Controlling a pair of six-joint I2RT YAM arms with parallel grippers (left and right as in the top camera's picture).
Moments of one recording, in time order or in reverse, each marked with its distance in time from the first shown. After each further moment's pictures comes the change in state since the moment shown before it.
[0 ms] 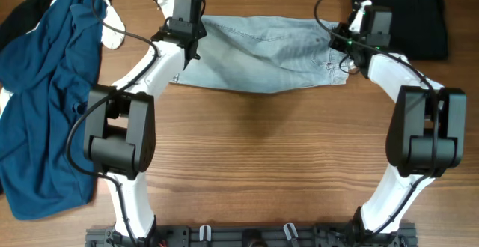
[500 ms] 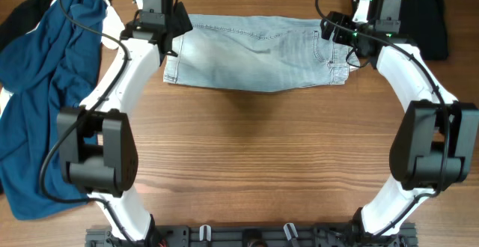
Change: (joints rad) left arm 0.098 -0.154 0.002 -0.216 0.093 0.112; right arm 0.009 -0.103 0.113 -0.321 -0.039 -0.147
